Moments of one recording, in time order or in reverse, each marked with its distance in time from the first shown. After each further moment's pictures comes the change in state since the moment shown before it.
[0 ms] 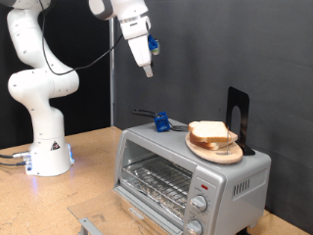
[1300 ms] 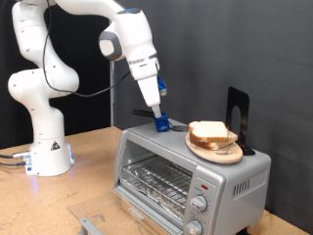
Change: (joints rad) arm -0.003 0.226 0.056 -0.135 -0.028 0.386 -0.075
